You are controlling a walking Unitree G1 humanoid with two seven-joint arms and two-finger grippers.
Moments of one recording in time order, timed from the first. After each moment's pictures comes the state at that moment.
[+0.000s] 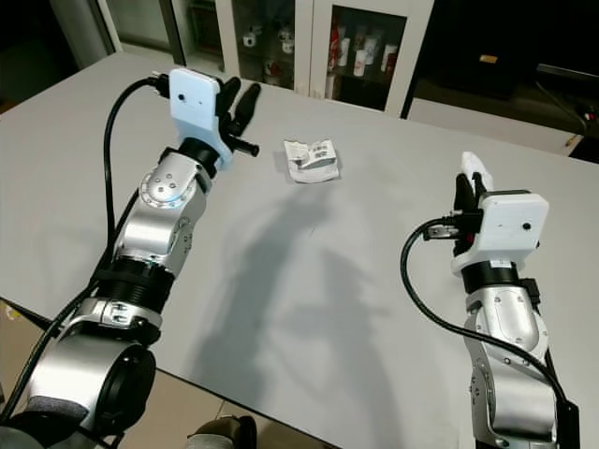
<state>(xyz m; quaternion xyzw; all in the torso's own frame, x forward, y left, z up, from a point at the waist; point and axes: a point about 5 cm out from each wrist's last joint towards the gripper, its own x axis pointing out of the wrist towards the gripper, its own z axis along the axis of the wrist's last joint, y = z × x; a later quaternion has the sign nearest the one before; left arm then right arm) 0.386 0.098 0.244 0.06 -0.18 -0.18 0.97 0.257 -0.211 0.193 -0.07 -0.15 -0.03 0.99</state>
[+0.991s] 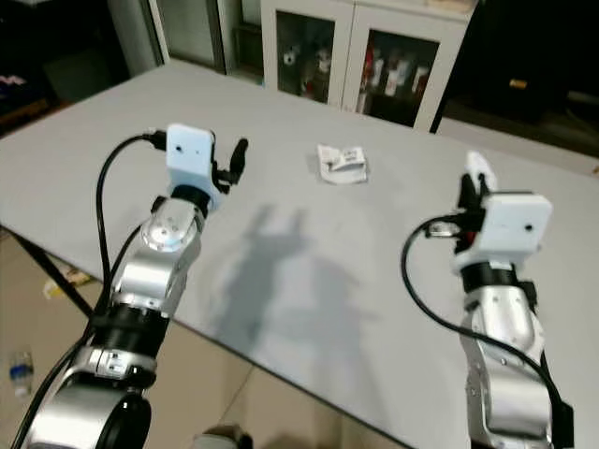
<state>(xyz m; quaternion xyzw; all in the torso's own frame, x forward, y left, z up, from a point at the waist) 0.367 0.115 0.195 0.08 -0.10 -0.06 0.99 0.257 -0.209 0.192 -0.06 -0.15 -0.05 0.99</state>
